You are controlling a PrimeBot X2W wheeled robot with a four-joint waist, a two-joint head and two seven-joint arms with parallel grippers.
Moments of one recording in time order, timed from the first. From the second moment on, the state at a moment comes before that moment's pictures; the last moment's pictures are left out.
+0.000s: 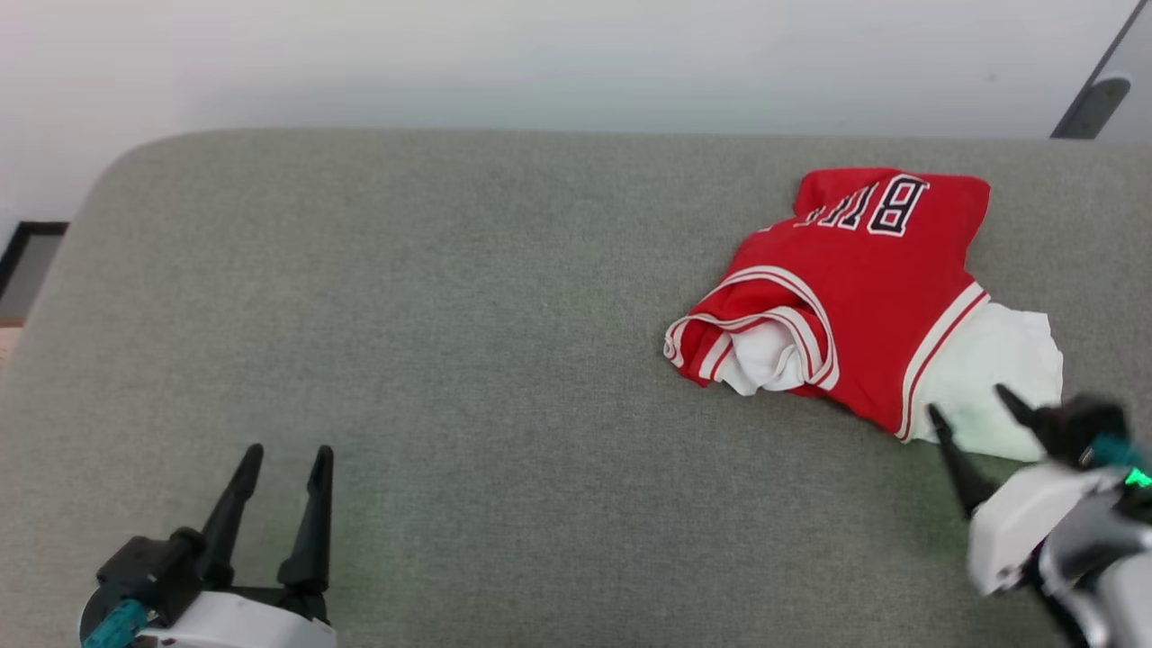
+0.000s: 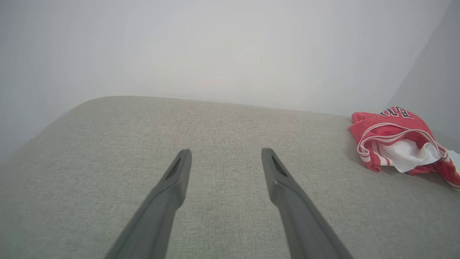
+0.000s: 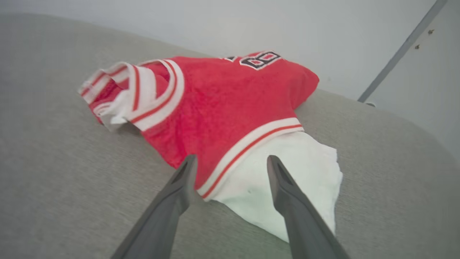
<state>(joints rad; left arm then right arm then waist) -0.02 0.30 -0.05 0.14 -0.42 -0.13 -0.26 -0.21 -0.30 0.12 0.21 0.16 0.13 0.08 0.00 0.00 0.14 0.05</state>
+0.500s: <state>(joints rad) -0.12 0.29 -0.10 0.15 -0.45 -0.13 -0.26 -0.42 -0.48 -0.09 0.19 0.41 0.13 0.87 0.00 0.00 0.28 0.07</state>
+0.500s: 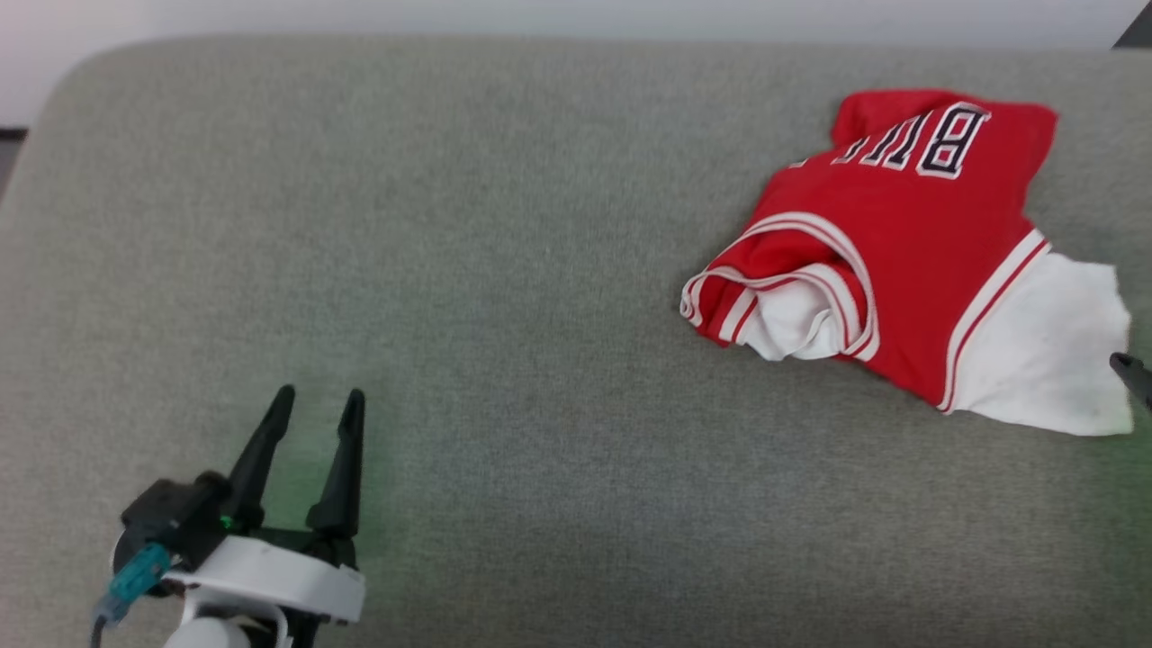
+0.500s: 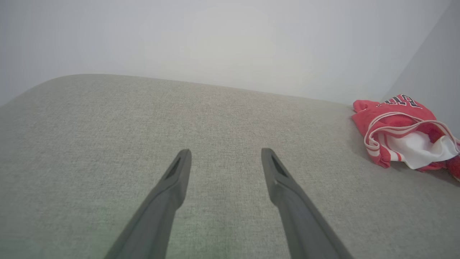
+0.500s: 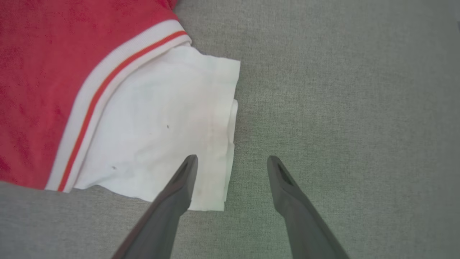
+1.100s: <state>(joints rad) -0.20 0.31 -0.13 0.17 -0.47 -0.13 -0.26 -0.52 -0.39 -0.16 0.21 0.31 0.13 0.90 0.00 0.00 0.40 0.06</state>
